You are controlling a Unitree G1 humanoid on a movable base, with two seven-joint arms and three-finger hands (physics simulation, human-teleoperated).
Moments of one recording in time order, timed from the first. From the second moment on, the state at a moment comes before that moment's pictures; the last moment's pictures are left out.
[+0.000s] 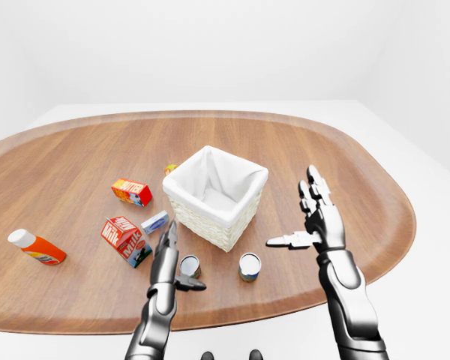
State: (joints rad) left arm 0.01 0.06 -0.03 0.41 0.58 -0.09 0.22; right arm 0.03 -0.02 -0.06 -0.26 0.04 0.09 0.08
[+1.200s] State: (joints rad) left arm -0.03 0.07 -0.03 0.51 0.57 -0.09 0.24; right arm 0.03 -0.02 -0.05 -0.25 0.04 0.09 0.08
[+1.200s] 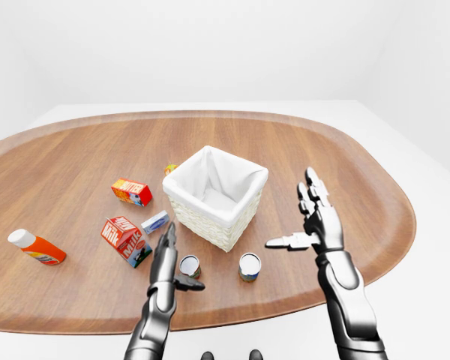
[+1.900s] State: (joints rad) left arm -0.07 0.07 -0.03 0.58 0.58 -0.09 0.26; right arm 0.04 -0.02 -0.04 -0.25 0.03 0.09 0.08
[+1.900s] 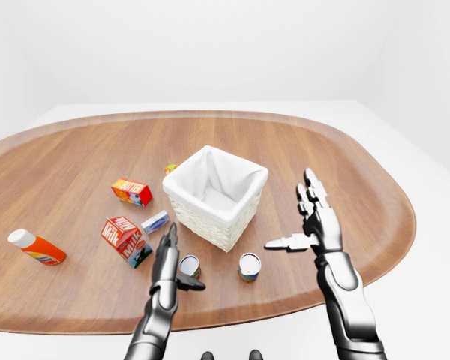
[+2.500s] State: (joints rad) left arm -0.09 0.07 -0.03 0.61 0.56 -0.09 0.25; right arm 0.04 -0.02 -0.05 -0.25 0.03 0.09 0.08
